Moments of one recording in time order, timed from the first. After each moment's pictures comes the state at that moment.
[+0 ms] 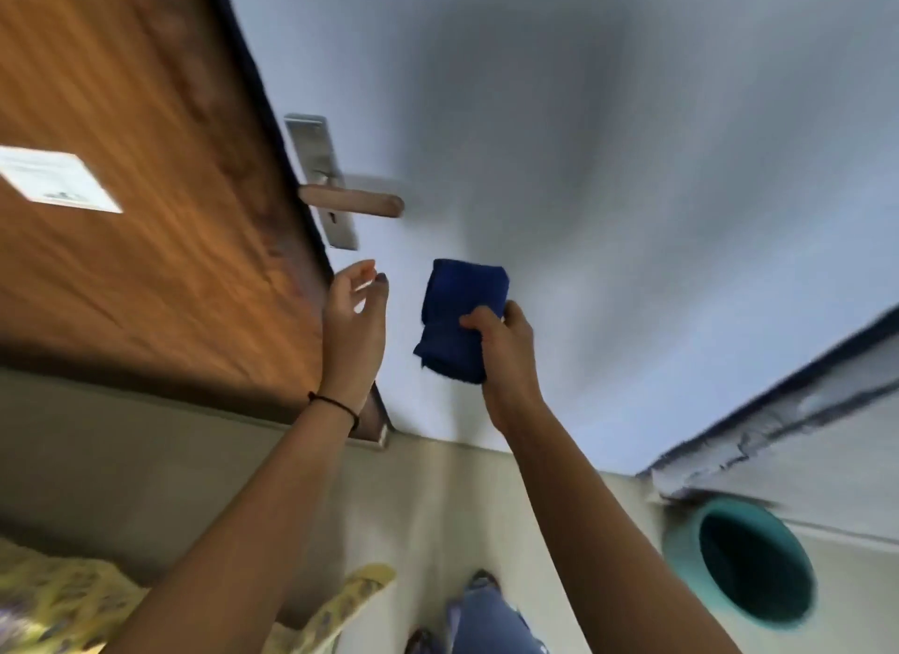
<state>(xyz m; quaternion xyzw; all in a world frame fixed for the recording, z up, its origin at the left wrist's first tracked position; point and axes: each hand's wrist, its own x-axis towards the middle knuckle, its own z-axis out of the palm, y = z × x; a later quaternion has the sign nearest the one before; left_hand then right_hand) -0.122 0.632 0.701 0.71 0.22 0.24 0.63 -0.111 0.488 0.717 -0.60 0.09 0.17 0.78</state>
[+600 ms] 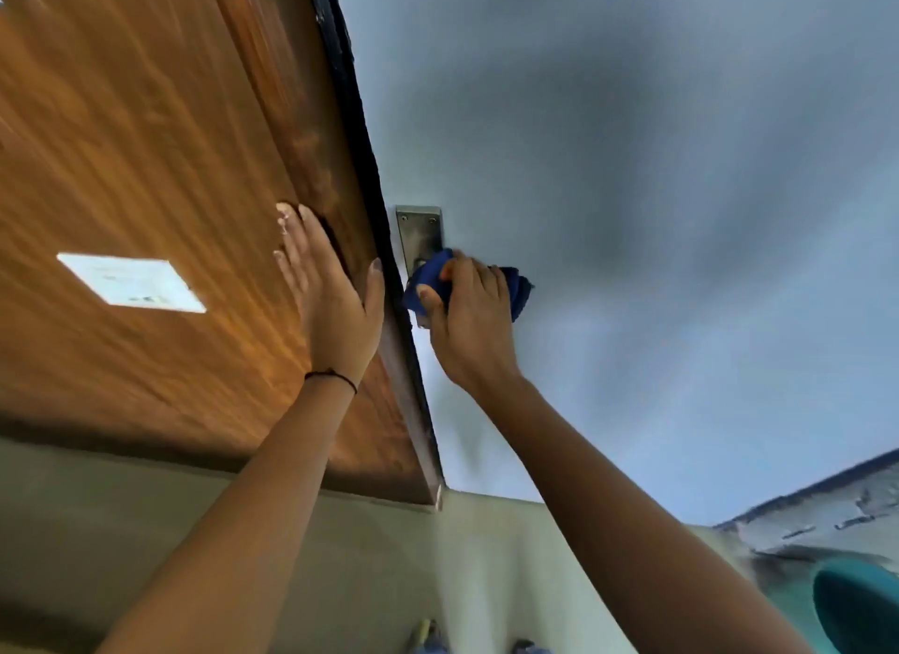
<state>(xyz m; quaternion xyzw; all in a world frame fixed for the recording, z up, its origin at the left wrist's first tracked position) -0.024 0.821 0.725 0.88 0.13 0.42 0.19 -0.014 0.679 0.729 -0.89 -0.19 -0.14 0.40</state>
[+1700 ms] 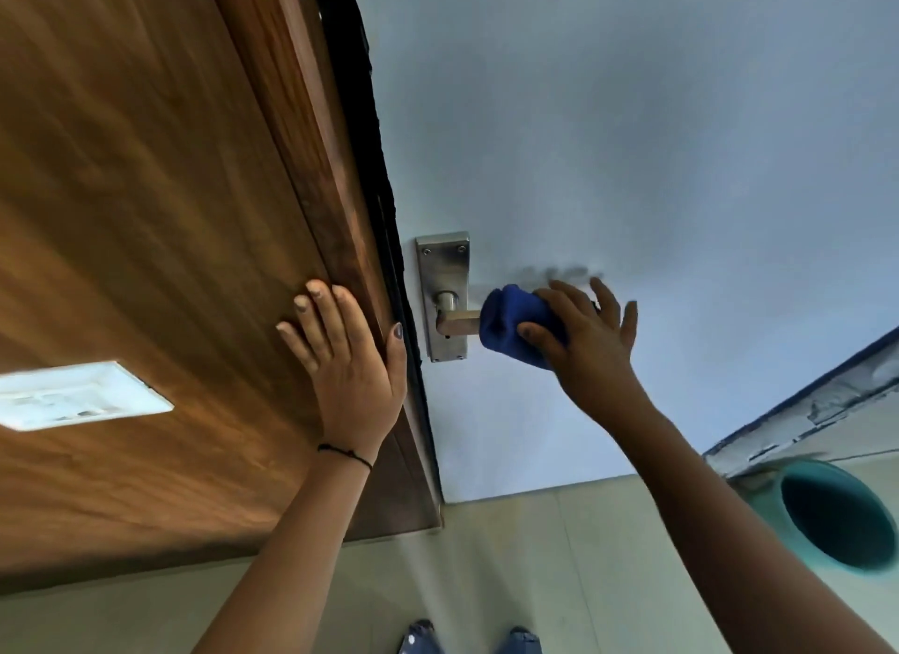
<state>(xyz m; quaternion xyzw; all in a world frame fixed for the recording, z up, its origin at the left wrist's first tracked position) 0.001 0.872 0.680 0.88 -0.01 0.47 0.08 -0.006 0.649 0.721 -0.96 0.00 -0.08 0.25</state>
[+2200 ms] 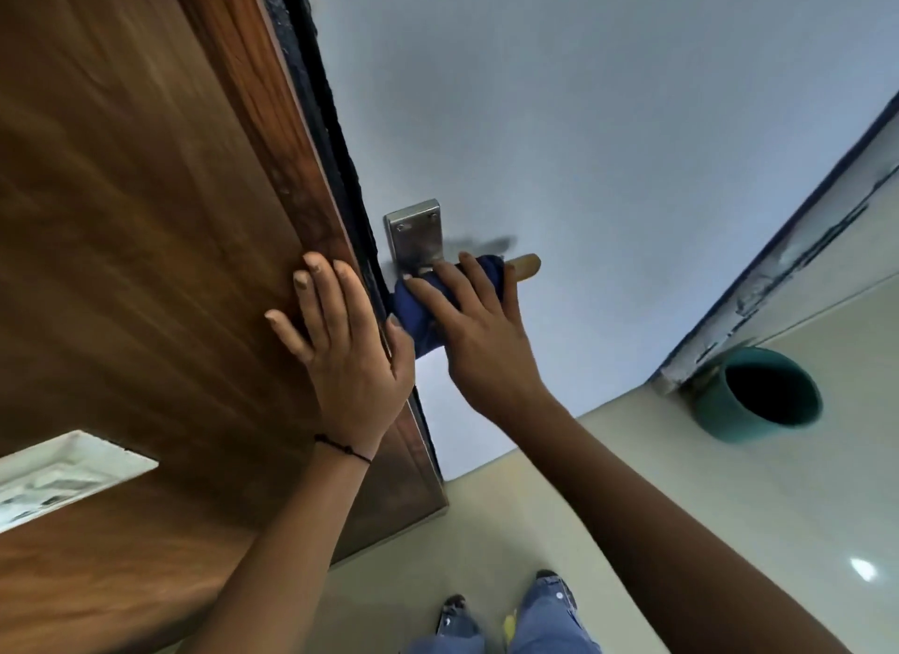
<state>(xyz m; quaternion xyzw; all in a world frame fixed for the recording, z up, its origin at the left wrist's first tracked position) 0.002 0.887 0.697 0.86 -0.15 0.47 0.10 -0.026 0.755 0.711 -0.98 -0.06 -0.16 0.14</state>
